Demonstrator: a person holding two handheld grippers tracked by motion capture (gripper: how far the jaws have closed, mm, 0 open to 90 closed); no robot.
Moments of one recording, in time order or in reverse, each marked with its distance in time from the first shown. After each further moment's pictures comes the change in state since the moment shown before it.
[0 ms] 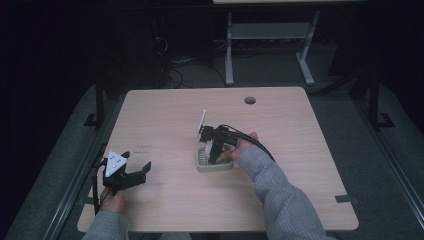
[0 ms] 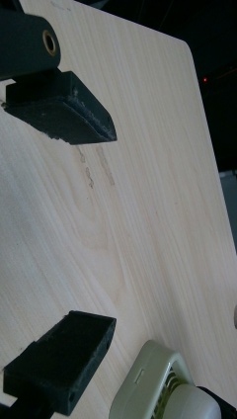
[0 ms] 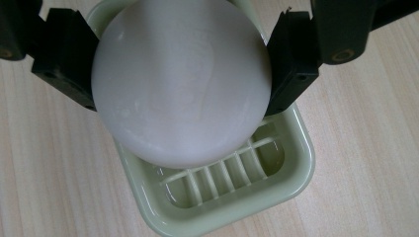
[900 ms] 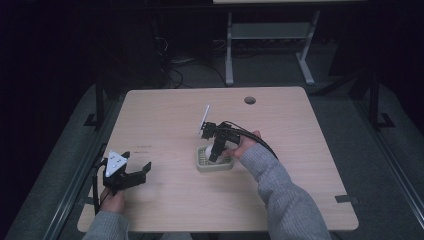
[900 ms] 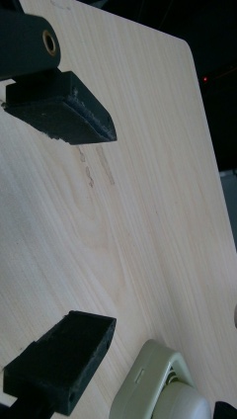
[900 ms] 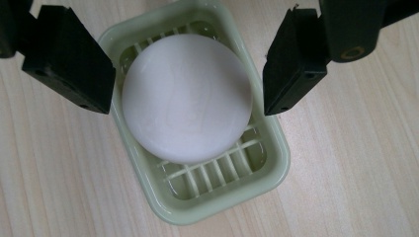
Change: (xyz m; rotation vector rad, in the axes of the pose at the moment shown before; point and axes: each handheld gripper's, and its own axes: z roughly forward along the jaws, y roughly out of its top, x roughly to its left) left arm 0.000 0.000 -0.001 0.001 -0.001 0.001; right arm 0.002 -0.006 -0.022 -0.036 0.006 0.021
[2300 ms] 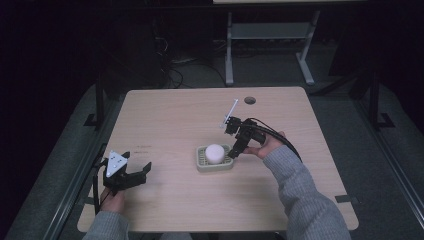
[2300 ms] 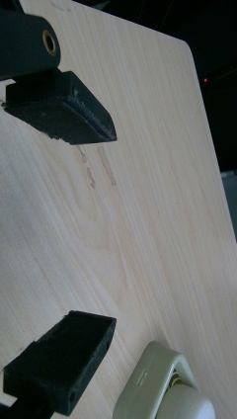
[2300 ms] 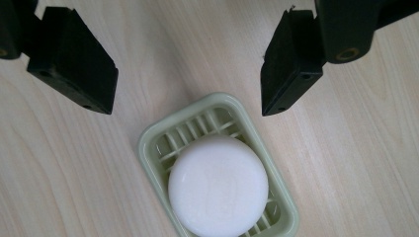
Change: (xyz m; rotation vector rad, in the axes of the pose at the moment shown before) left arm -0.001 0.000 0.001 0.012 0.004 0.013; right arm -0.007 -0.060 -0.043 -0.078 -0.039 0.092
